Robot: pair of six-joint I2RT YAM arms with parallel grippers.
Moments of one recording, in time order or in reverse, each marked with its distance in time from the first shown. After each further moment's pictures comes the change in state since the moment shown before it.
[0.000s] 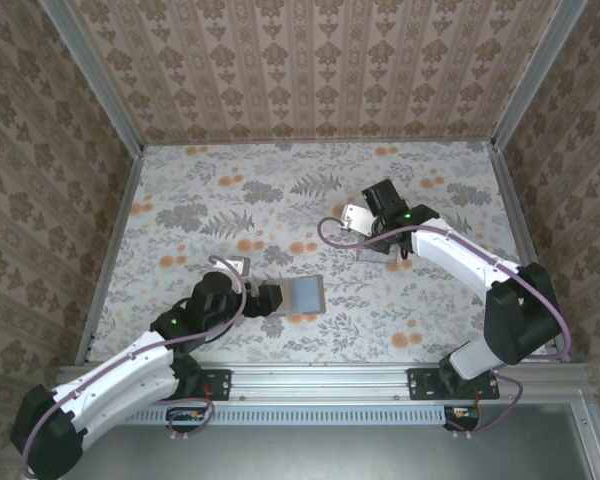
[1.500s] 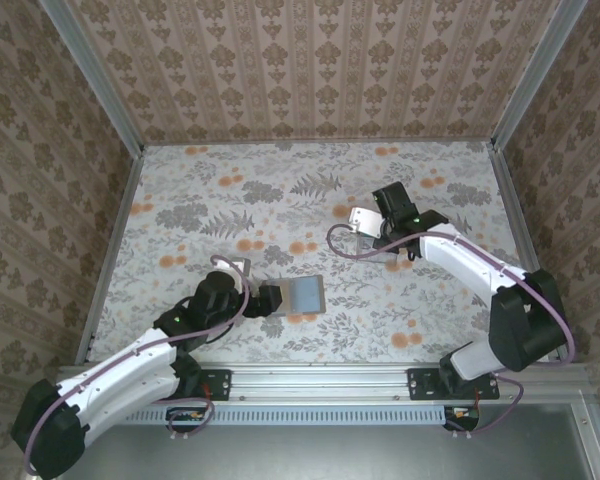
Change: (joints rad) left arm 0.014 0.046 -0.005 0.002 0.000 -0.016; right arm -0.054 -0.062 -0.078 0.069 0.017 -0.115
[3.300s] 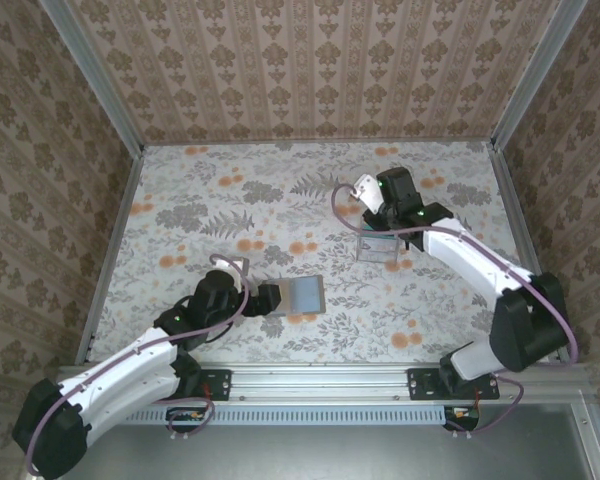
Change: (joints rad) left arm 0.021 0.015 0.000 -0.001 0.008 -0.002; right arm -0.003 -0.034 0.066 0.123 -0.058 0.479
